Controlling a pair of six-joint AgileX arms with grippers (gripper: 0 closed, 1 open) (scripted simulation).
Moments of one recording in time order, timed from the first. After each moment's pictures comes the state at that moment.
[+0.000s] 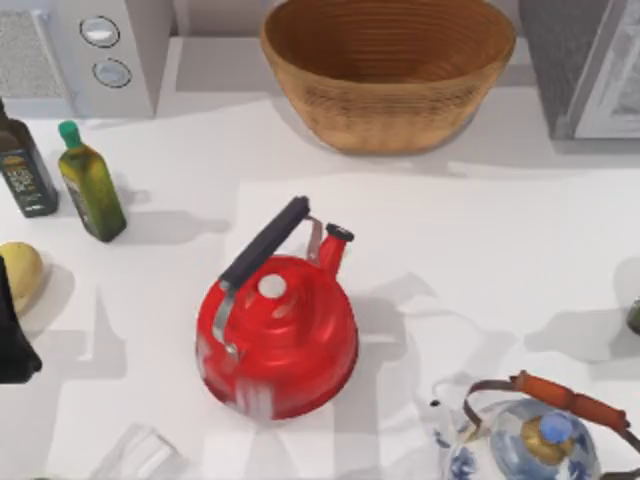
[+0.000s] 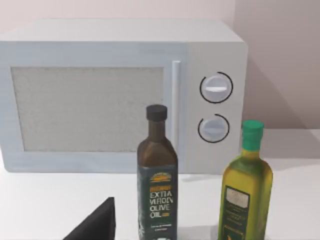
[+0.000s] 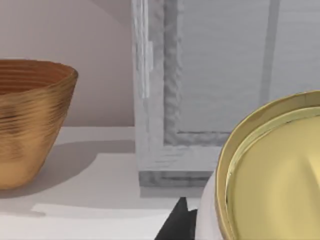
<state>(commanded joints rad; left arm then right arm) 0.00 0.00 0.00 0.00 0.00 0.00 0.00 0.01 0.00 0.00 0.00 0.00</state>
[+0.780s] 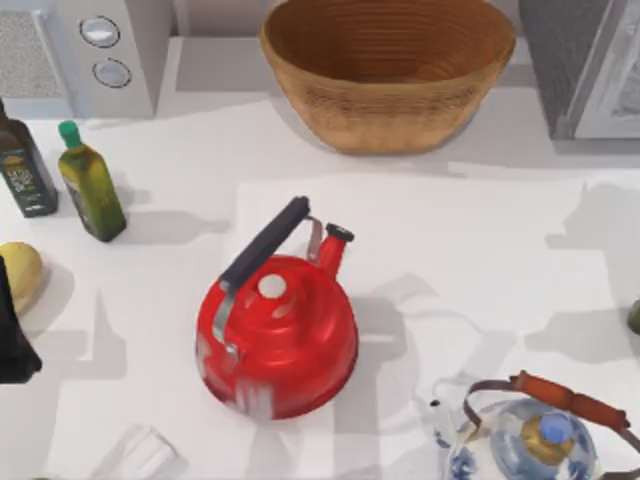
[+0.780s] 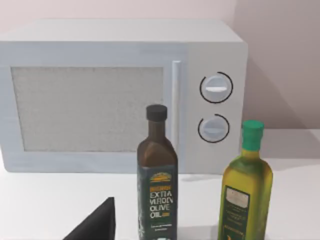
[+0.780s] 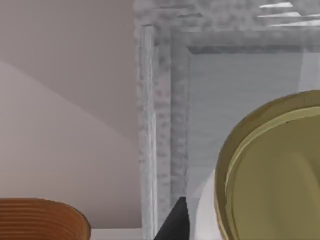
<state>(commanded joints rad) 0.00 0.00 0.00 0.00 0.00 0.00 0.09 0.70 0.90 -0.23 0.11 0.02</state>
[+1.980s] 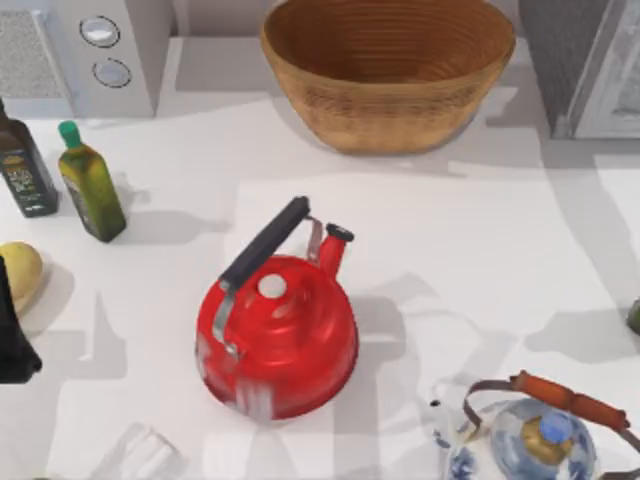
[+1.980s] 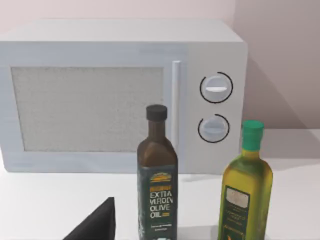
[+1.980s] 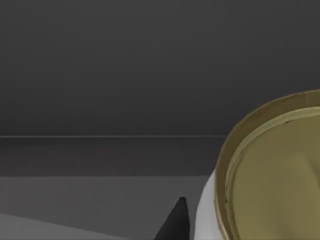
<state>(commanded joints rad) 0.00 0.00 0.00 0.00 0.00 0.00 0.18 1.36 1.78 -0.44 0.19 0.03</state>
